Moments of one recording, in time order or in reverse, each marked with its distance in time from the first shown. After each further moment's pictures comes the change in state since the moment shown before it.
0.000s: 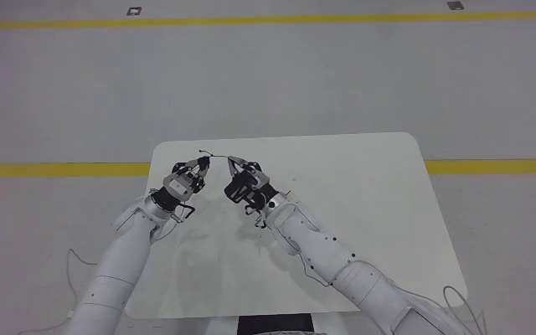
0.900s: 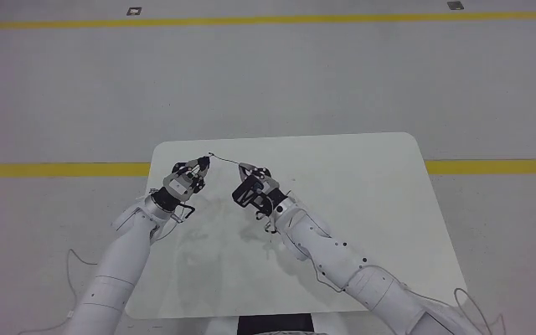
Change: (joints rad) left arm 0.000 0.000 0.000 0.000 0.000 0.000 0.000; right arm -0.008 0.094 -0.051 -0.082 0.000 0.032 0.120
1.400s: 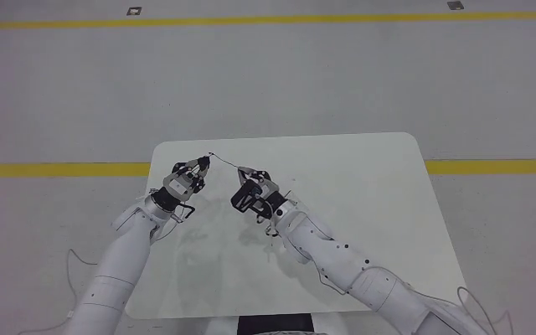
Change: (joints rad) left arm 0.000 0.000 0.000 0.000 0.000 0.000 0.000; right arm 0.020 0.038 -0.058 -0.039 0.000 0.021 0.023
